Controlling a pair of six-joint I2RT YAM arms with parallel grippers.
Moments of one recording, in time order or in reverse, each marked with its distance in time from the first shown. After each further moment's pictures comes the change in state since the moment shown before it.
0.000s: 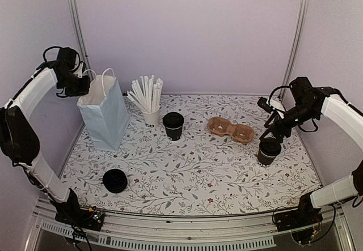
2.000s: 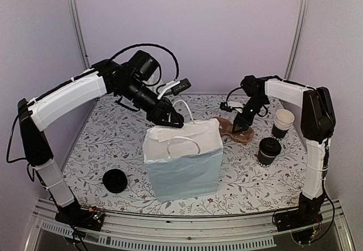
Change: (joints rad) left arm -0.806 0.125 0.123 -0.113 0.731 0.298; right arm 0.171 0.798 0.581 0.013 0.233 -0.027
